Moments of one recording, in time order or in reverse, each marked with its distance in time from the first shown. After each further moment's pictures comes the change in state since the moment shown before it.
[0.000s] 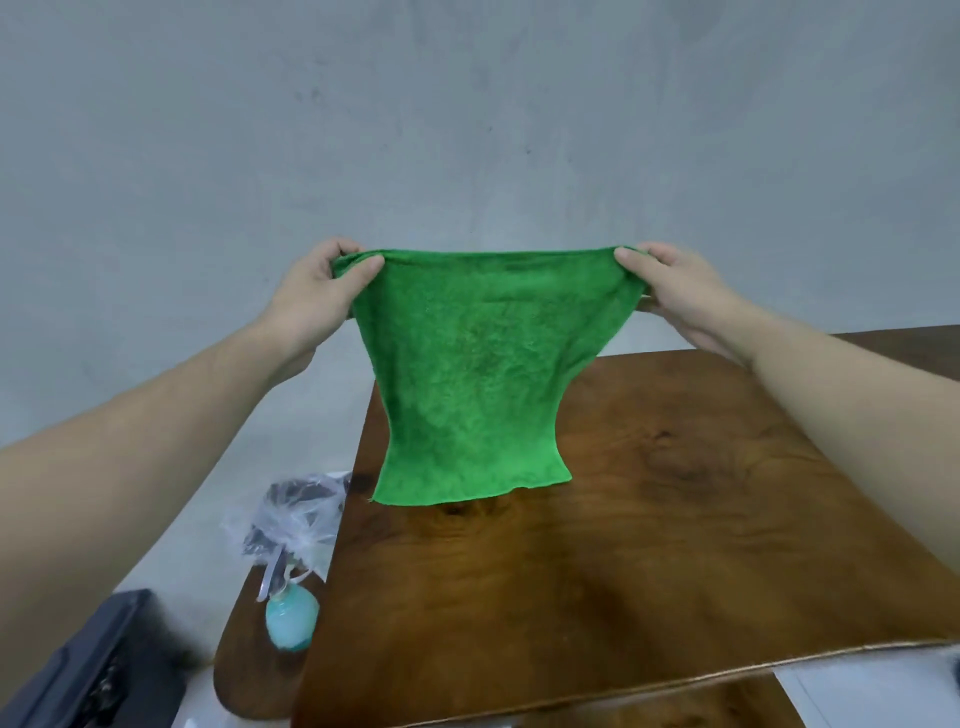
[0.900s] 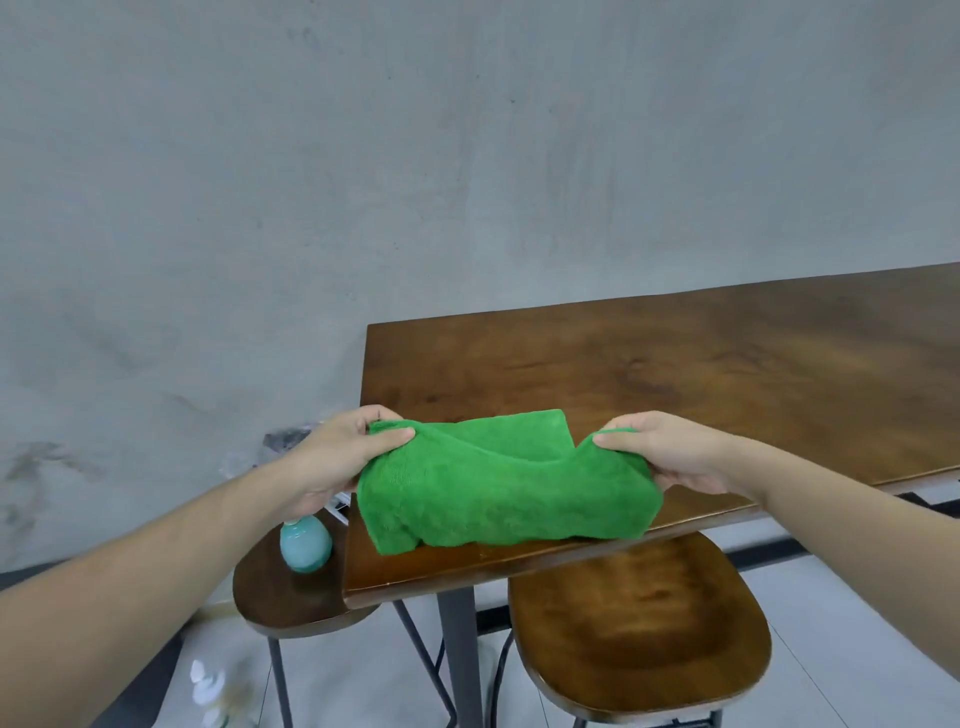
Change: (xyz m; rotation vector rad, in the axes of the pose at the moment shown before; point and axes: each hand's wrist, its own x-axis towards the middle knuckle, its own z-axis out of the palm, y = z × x) left_hand -0.195 -0.099 -0.022 -0.110 -0.435 -0.582; right_hand -0.231 0.076 0.052 -0.186 -0.344 0.642
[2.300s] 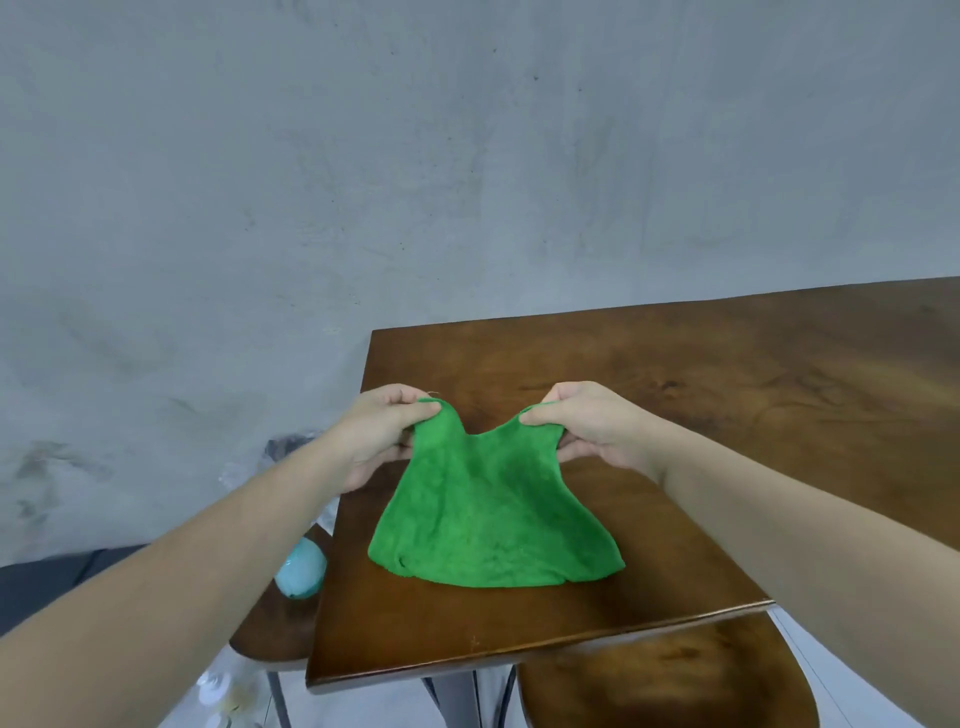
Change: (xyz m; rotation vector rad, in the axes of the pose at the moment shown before) left_hand 0.105 0.031 0.023 -0.106 0.162 -0.025; right_hand 0.120 -0.070 0.016 0.175 0.046 -0.098
